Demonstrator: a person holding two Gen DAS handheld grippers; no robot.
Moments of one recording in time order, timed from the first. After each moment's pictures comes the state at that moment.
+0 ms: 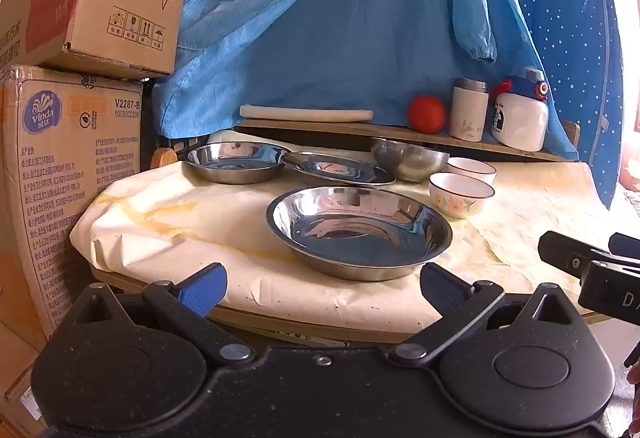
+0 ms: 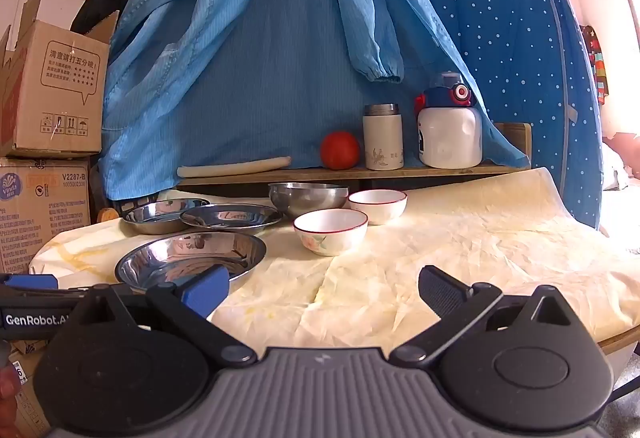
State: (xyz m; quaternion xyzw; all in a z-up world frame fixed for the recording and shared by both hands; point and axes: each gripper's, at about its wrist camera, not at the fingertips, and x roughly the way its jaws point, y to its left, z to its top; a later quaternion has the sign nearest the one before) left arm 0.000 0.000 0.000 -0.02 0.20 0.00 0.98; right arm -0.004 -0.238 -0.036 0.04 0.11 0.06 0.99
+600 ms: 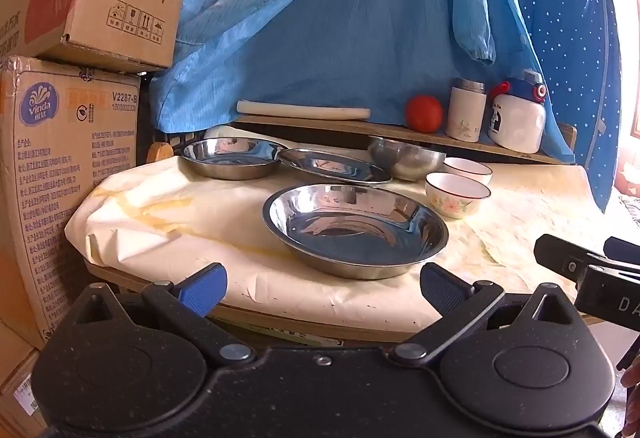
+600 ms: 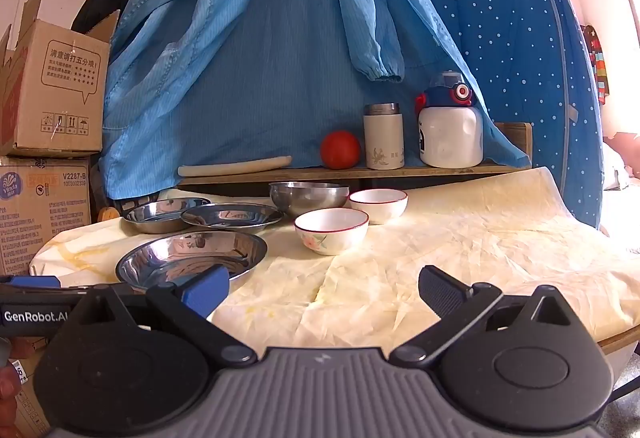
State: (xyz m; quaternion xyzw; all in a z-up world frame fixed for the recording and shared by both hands) left arm 0.001 0.002 -0.001 -0.03 0.20 0.00 0.98; right arm -0.004 -0.238 -0.037 0.04 0.11 0.06 0.99
